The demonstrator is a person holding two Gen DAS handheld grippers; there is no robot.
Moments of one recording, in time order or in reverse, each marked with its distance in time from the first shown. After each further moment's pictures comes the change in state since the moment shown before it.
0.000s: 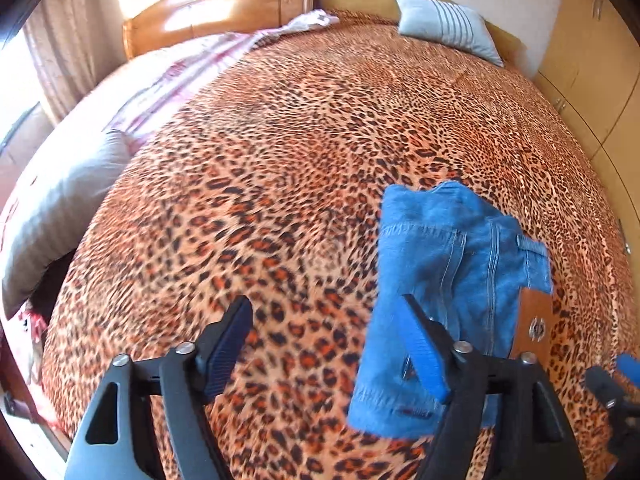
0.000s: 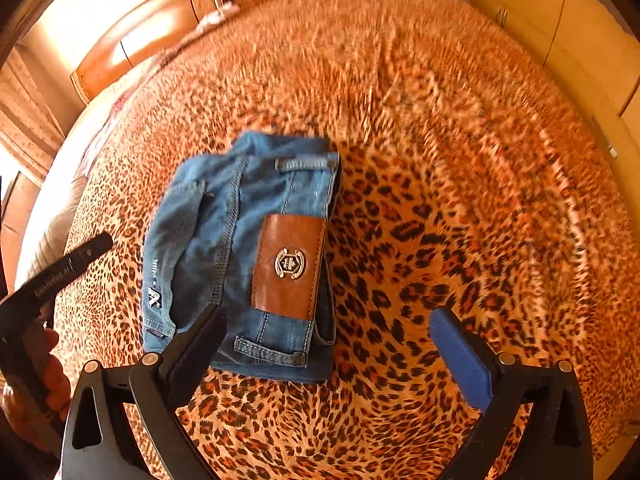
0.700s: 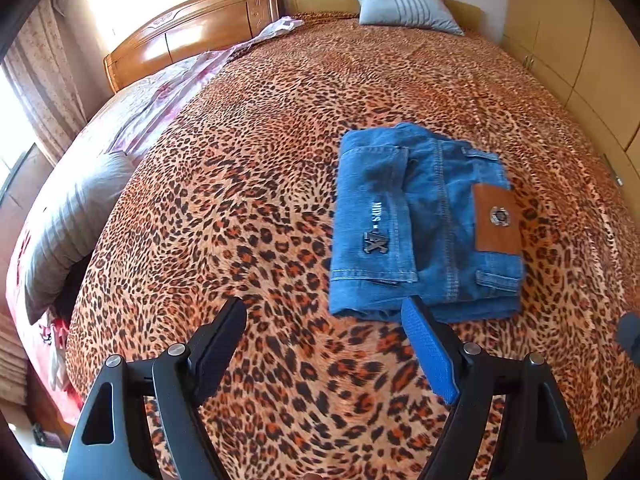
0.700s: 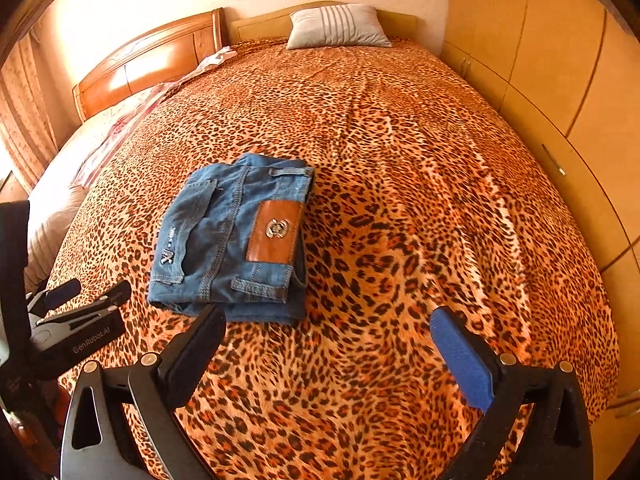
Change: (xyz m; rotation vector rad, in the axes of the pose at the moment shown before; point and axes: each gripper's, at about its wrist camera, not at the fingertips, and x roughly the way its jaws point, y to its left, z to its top) left arm -0.072 -0.037 -0.075 0.149 -0.013 0.010; right arm -0.076 -0.003 -0.077 -0.008 -0.166 -0.099
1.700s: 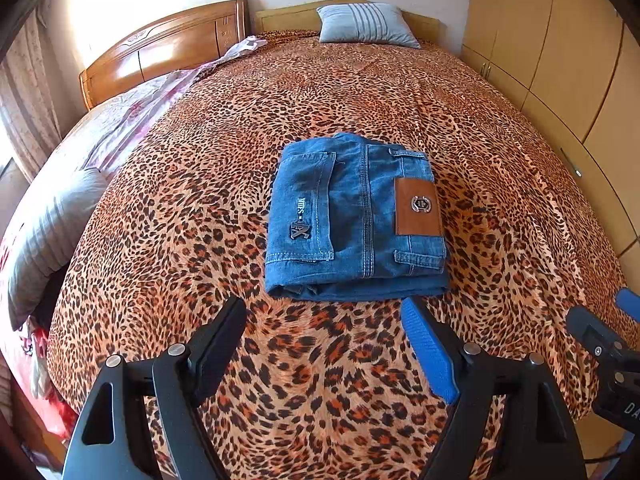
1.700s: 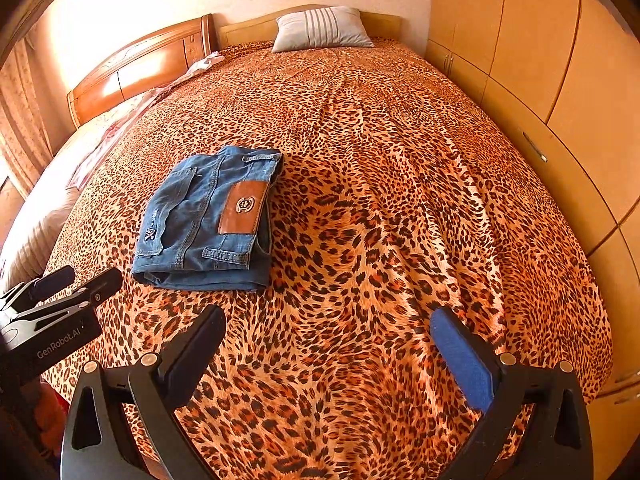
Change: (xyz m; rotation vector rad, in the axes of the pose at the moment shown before) left arm -0.053 -0.023 -0.025 0.057 -0.053 -0.113; right arm -0.022 -0.036 -0.030 0.013 -0.017 -0.014
